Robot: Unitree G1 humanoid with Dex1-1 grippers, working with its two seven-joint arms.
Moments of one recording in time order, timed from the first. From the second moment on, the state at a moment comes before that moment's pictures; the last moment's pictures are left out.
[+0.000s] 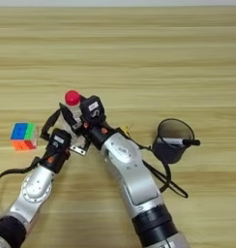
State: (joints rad) left arm -0.19 -0.04 -0.22 0.74 0.23 -0.79 0.03; right arm -0.17 0.00 0.31 -0.03 0.10 0.08 0.33
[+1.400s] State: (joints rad) left arm -0.18 -0.04 -0.17 0.78 0.18 -0.76 0.01; right arm -0.17 0.02 0.33 -0.05 0.10 0.03 0.34
